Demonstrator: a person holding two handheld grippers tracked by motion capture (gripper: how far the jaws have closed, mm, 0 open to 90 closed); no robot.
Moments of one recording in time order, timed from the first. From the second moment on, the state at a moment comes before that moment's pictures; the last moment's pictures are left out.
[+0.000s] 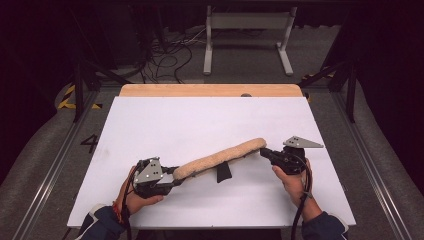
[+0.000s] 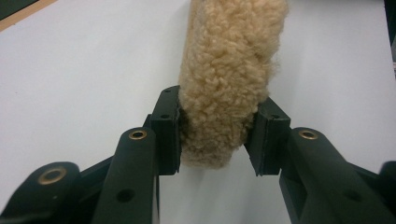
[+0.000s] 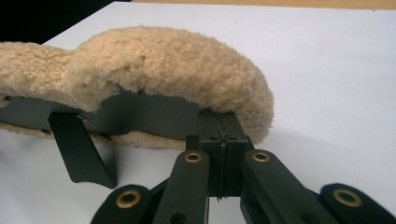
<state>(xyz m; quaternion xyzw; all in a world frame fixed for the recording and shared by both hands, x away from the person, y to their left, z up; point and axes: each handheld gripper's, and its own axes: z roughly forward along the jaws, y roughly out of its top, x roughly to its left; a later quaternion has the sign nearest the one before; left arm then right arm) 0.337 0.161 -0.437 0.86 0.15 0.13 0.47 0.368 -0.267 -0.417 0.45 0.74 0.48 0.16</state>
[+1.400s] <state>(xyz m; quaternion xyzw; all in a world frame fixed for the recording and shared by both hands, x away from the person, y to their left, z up) 0.324 0.150 -0.438 0.86 0.12 0.11 0.48 0.393 -0.261 -0.421 0.46 0.73 0.48 0.15</state>
